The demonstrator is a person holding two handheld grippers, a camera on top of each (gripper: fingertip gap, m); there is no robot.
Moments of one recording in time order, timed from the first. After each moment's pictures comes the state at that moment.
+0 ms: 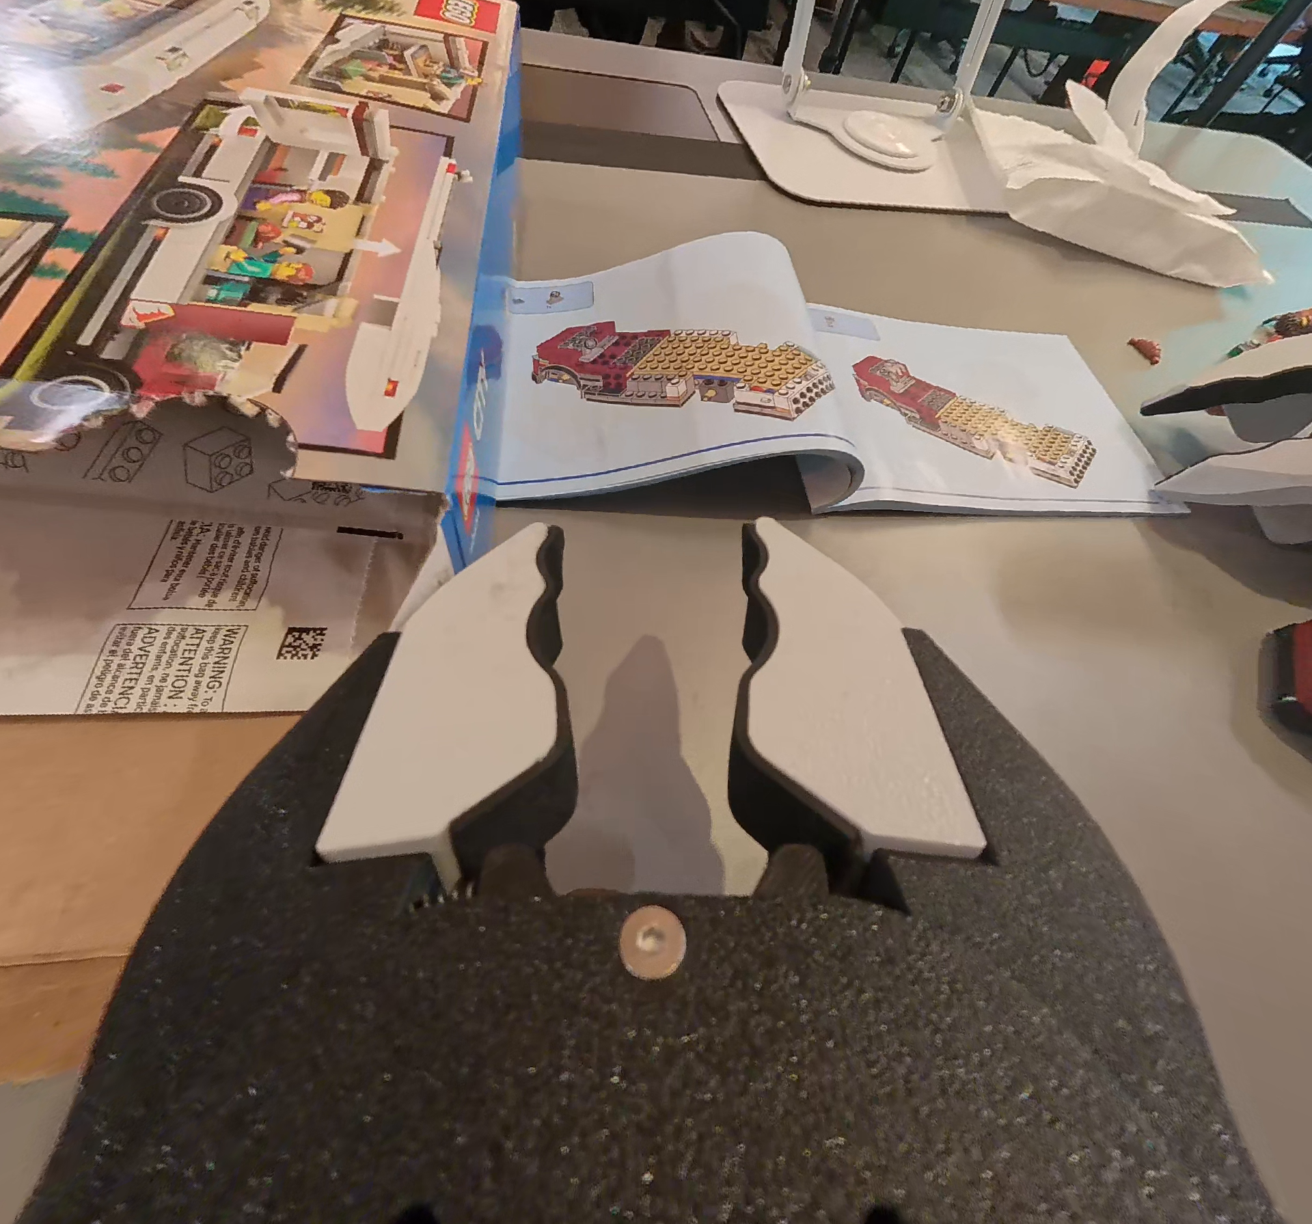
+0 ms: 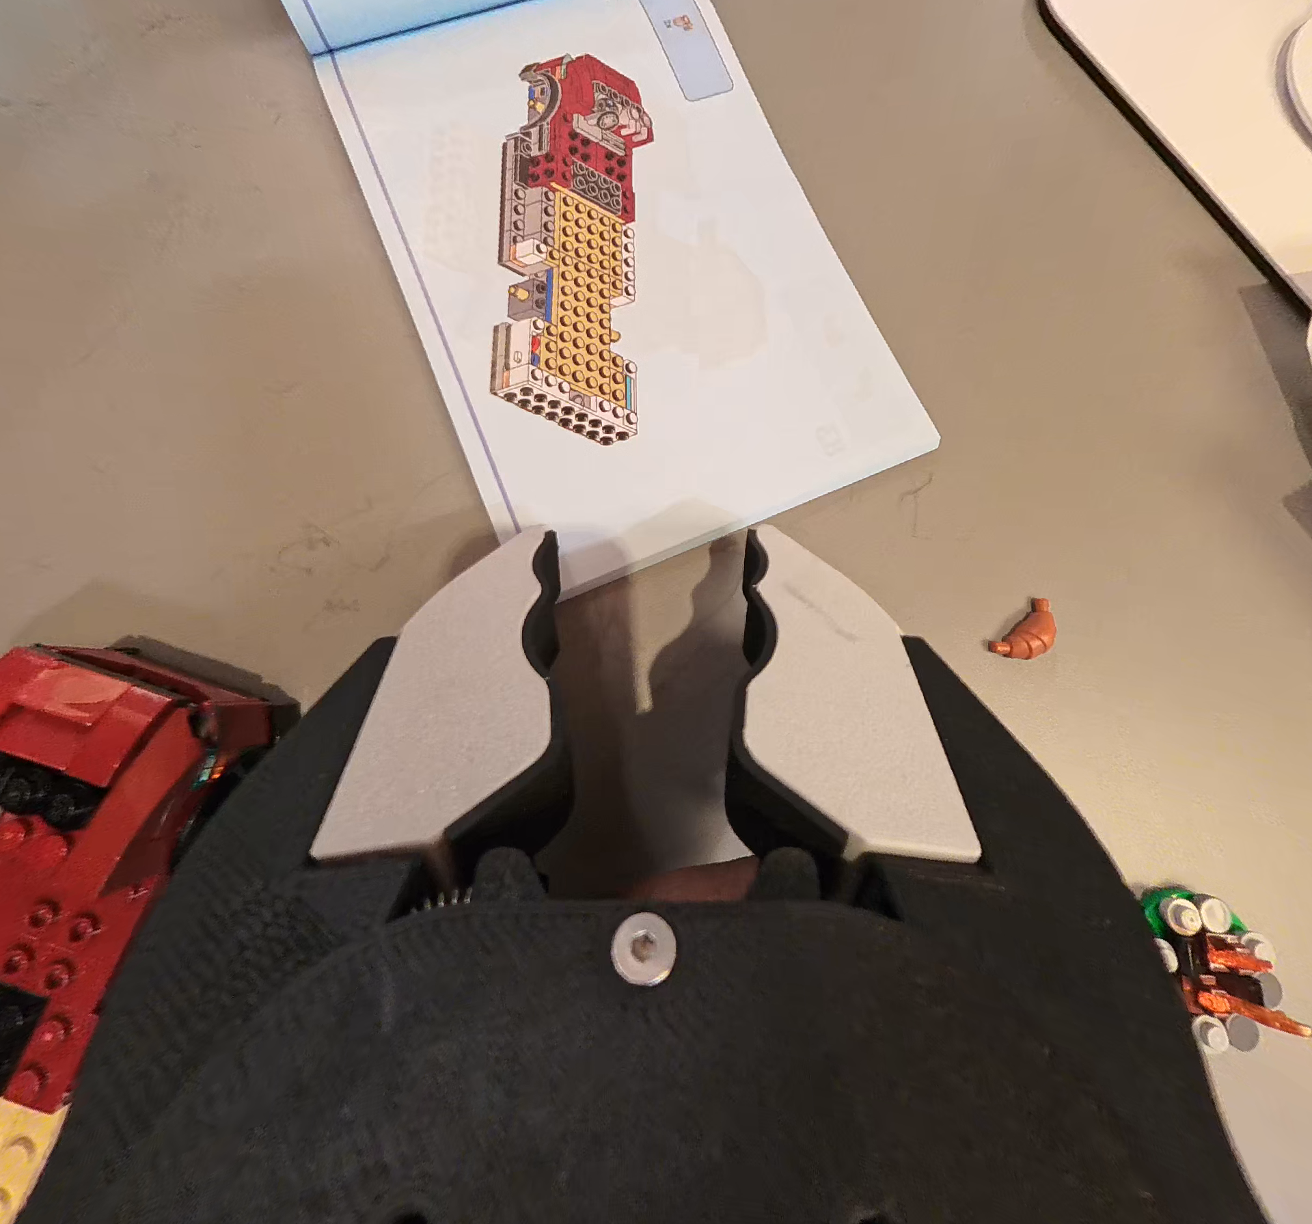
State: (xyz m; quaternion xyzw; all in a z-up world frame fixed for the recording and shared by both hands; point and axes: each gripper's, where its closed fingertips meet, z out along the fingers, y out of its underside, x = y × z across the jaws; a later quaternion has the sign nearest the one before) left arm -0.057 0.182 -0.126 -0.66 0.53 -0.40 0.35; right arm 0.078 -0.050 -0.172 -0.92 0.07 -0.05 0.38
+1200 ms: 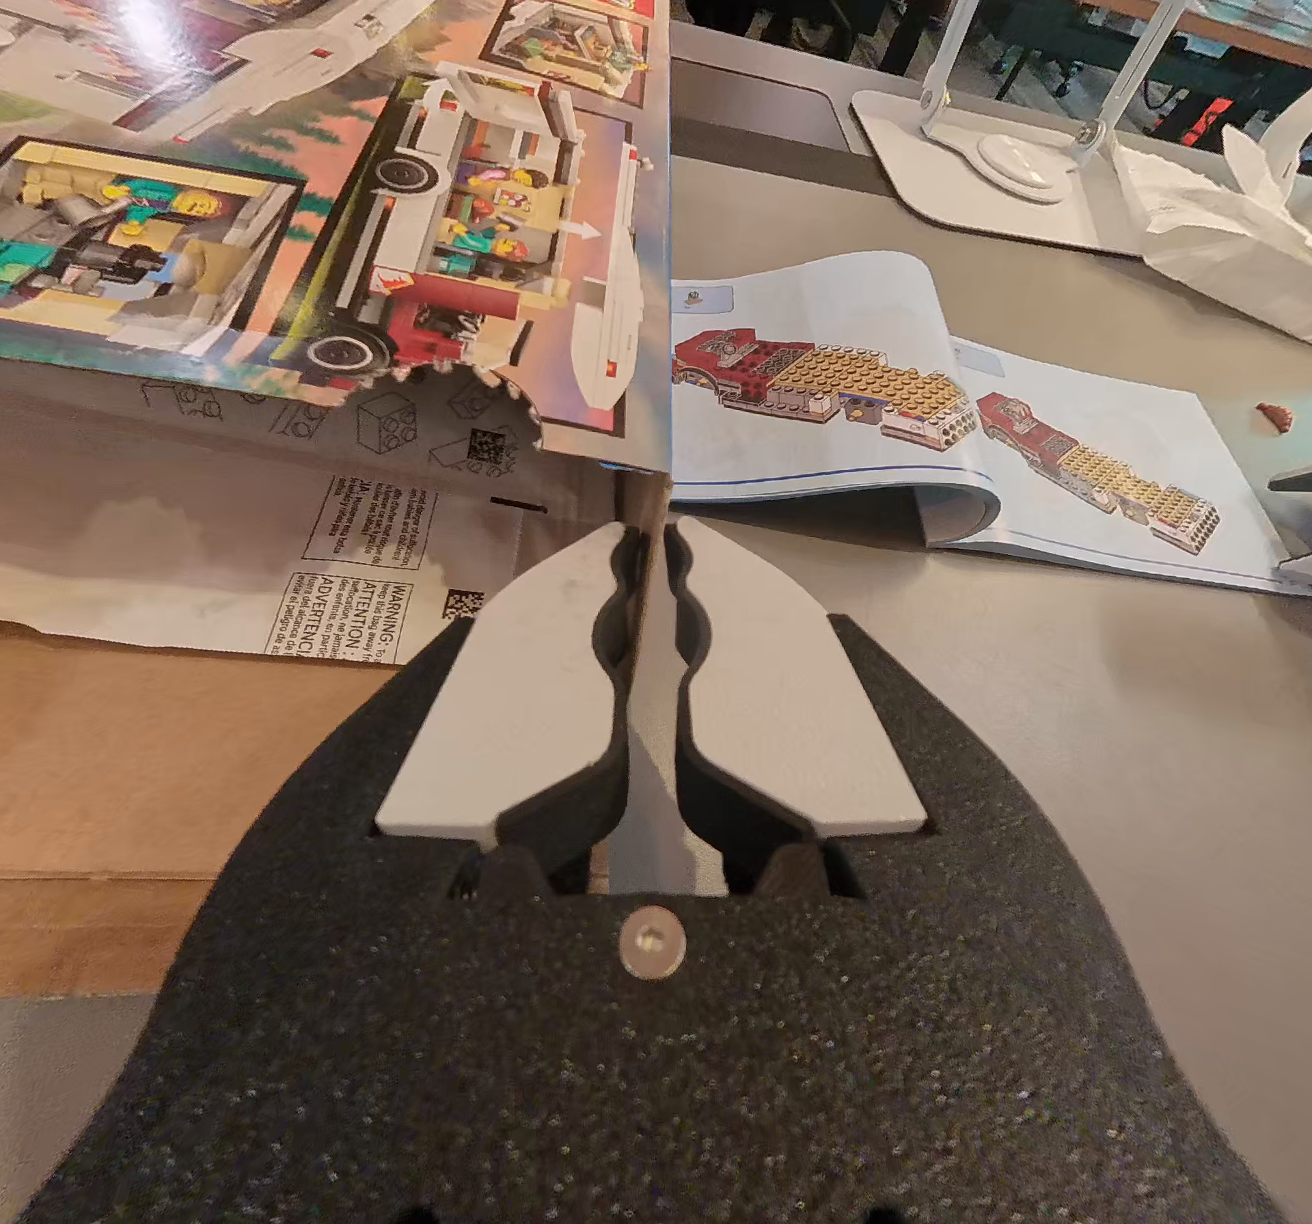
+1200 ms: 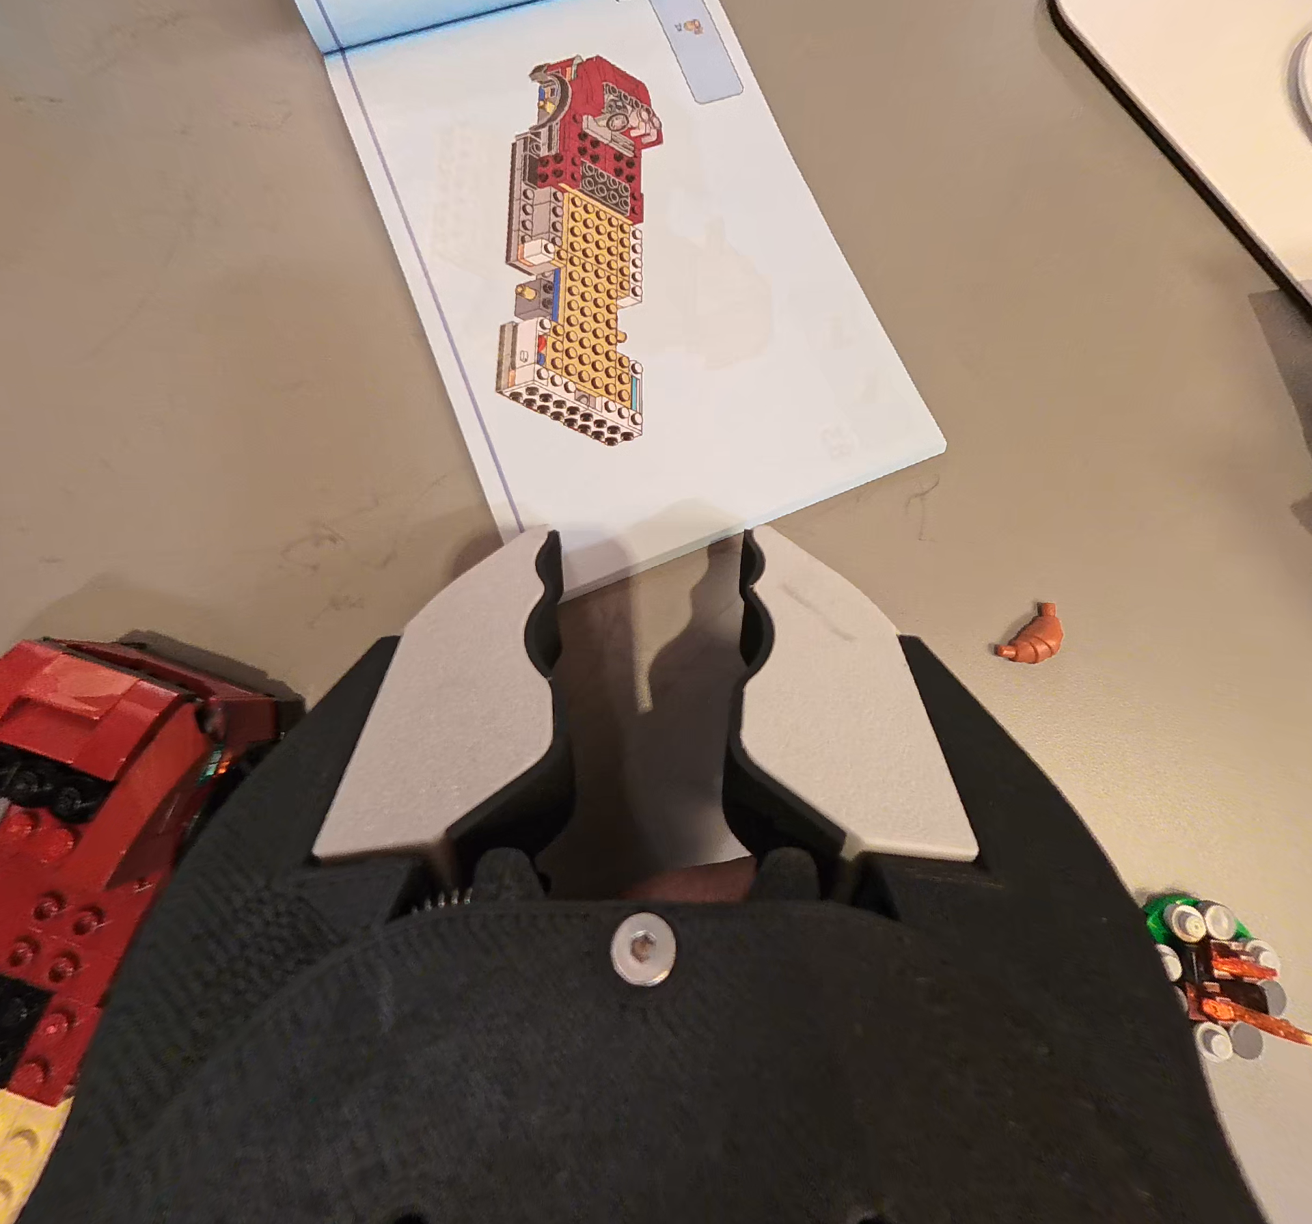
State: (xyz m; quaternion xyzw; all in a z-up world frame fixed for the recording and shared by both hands) left arm -0.065 0.222 -0.131 -0.71 0.48 -0.38 0.35; right arm 0.077 -0.049 -0.172 -0.92 0.06 -0.05 0.38
